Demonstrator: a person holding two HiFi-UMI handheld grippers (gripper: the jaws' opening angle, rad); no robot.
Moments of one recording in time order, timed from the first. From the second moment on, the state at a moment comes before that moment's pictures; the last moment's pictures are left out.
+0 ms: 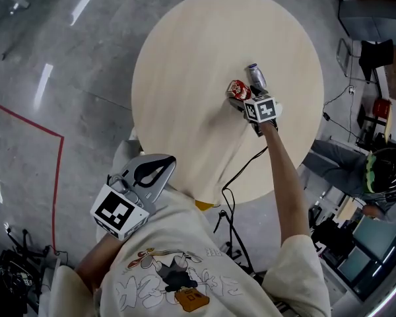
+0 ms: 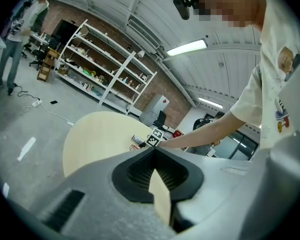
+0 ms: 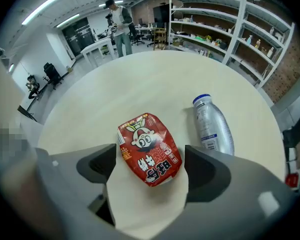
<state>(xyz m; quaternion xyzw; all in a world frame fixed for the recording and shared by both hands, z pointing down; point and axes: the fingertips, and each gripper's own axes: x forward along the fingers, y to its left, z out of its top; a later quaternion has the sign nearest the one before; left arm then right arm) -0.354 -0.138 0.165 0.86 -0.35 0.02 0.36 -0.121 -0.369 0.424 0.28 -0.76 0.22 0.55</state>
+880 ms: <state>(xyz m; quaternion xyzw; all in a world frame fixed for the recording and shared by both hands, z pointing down) -0.357 -0.135 0.160 0.89 -0.33 0.01 0.32 -0.153 -0.345 0.388 0.32 -0.79 0.22 0.48</state>
